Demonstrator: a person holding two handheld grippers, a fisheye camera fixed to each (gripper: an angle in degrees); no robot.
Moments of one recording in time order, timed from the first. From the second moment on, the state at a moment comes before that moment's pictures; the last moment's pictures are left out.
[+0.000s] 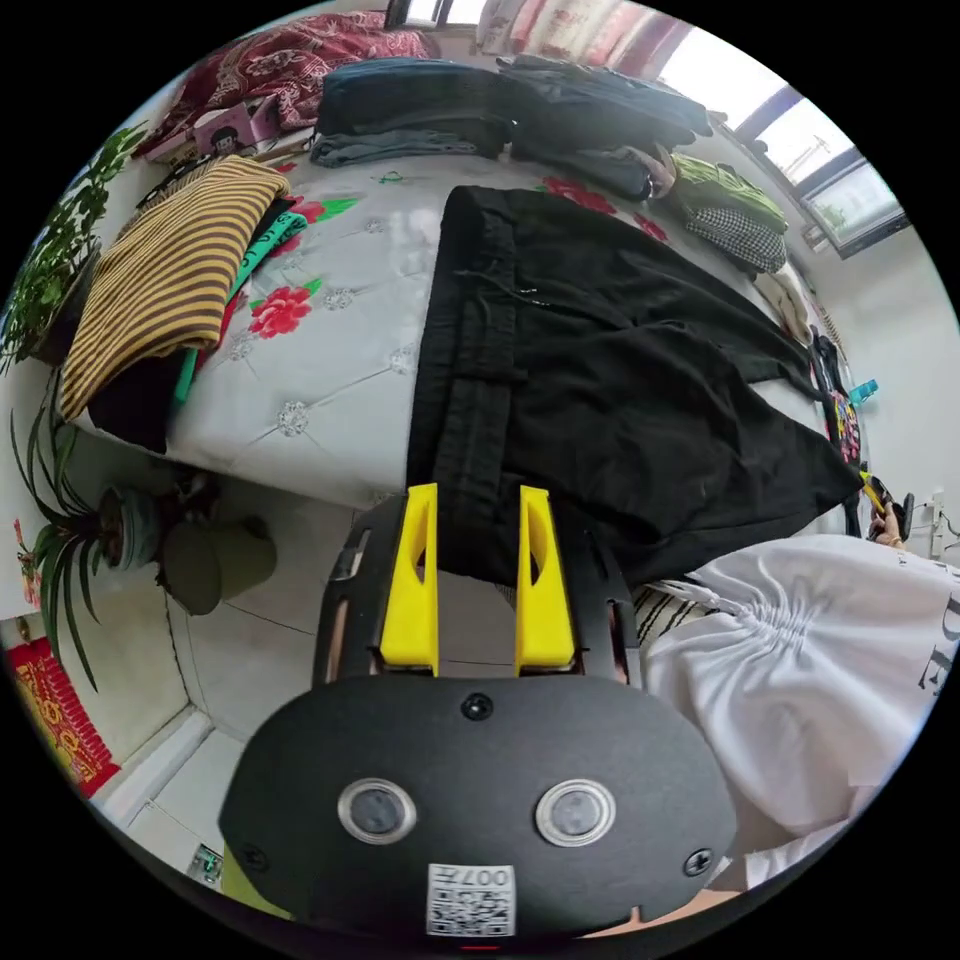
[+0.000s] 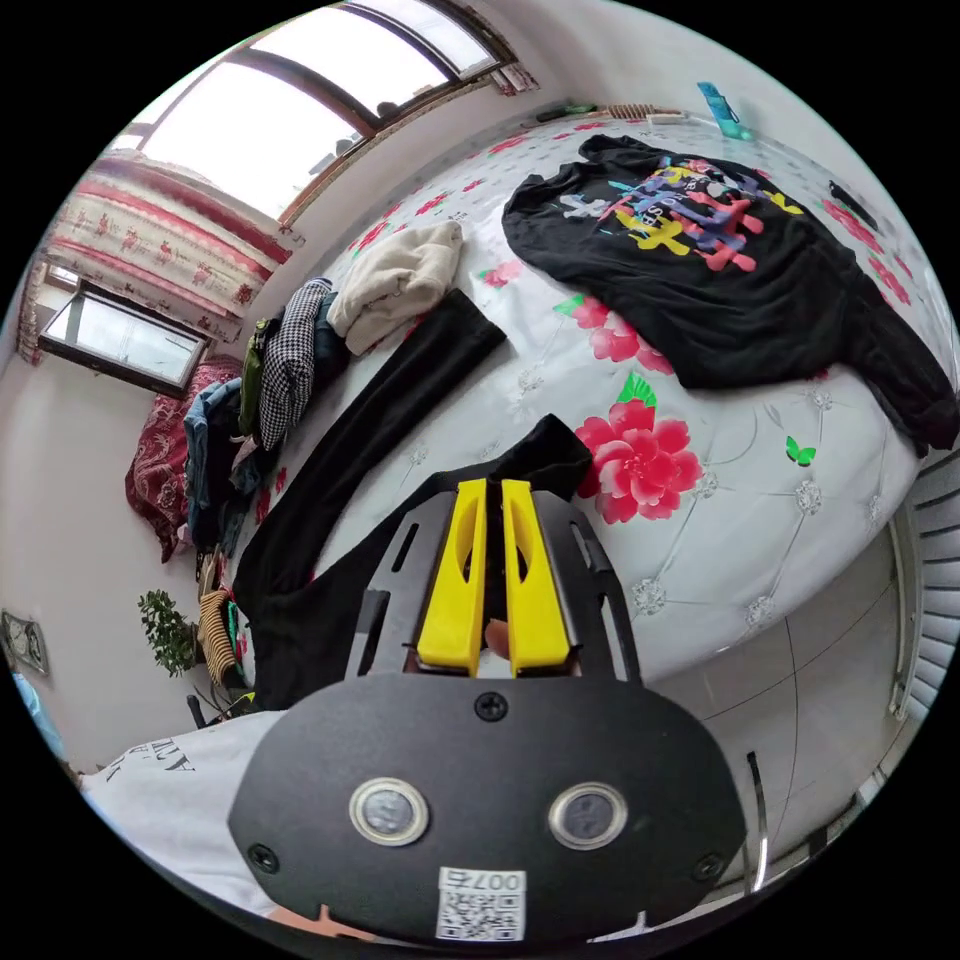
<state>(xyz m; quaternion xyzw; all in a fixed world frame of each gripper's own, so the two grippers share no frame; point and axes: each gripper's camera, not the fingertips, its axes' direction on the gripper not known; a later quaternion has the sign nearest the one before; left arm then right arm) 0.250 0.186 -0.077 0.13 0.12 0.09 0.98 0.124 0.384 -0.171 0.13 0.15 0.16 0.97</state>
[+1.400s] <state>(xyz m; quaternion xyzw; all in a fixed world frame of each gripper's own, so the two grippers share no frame) 0.104 0.105 -0.374 0.41 0.26 0.25 0.84 0.057 0.288 -0.339 0.33 0.01 0.04 0.94</state>
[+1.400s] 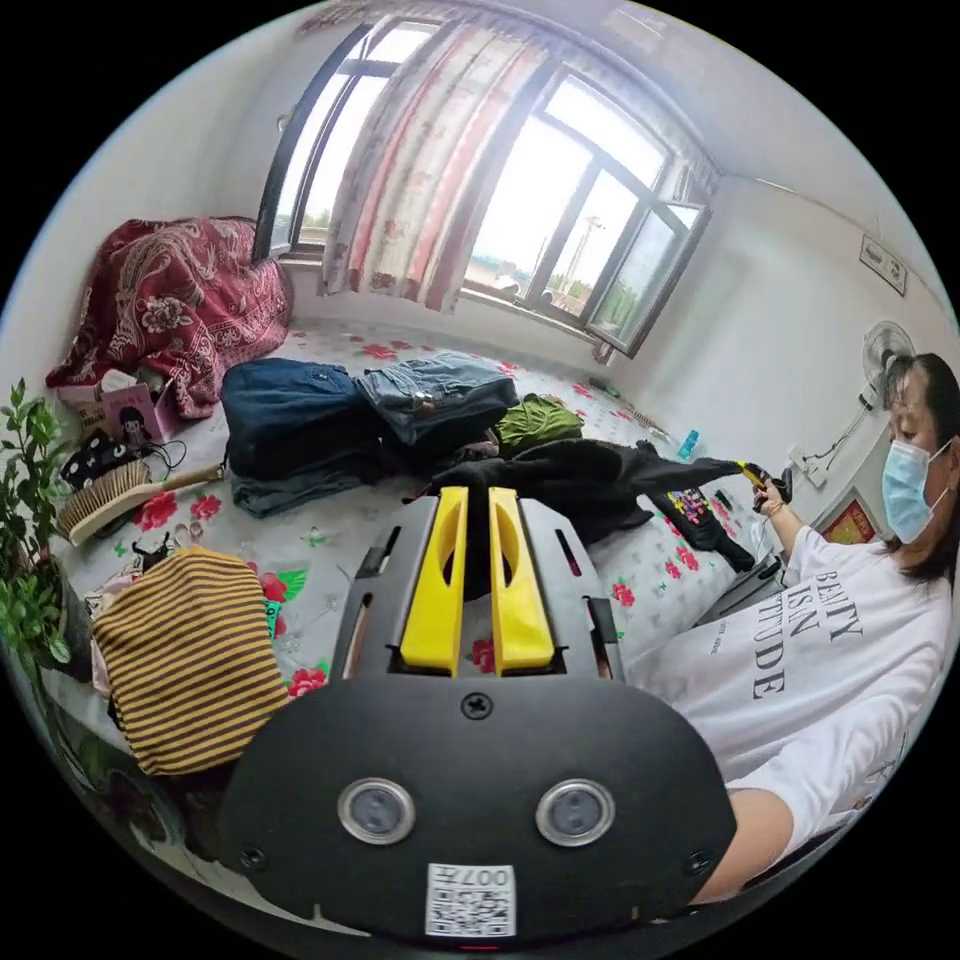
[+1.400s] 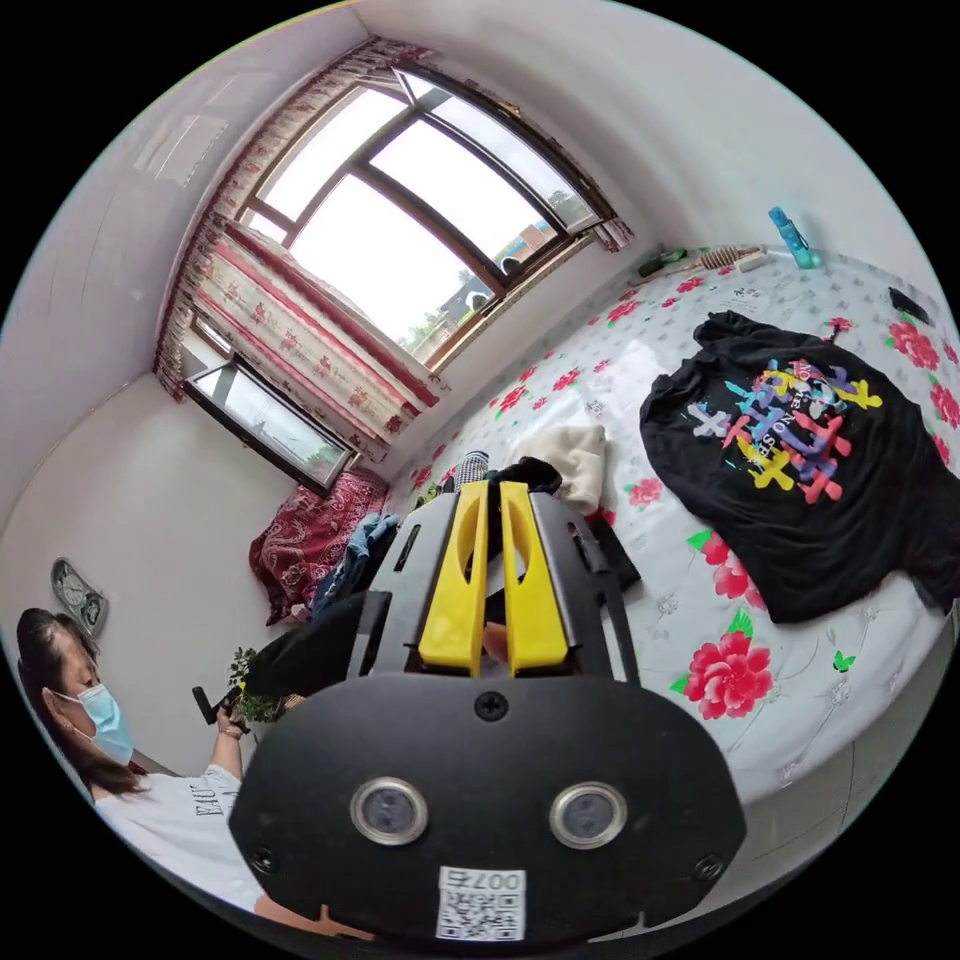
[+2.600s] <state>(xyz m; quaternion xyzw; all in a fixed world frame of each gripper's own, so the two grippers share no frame) 0.205 0.155 -0.071 0.03 0.05 0.11 0.99 0.196 0.375 -0.197 0.03 0.26 0.16 0.95</state>
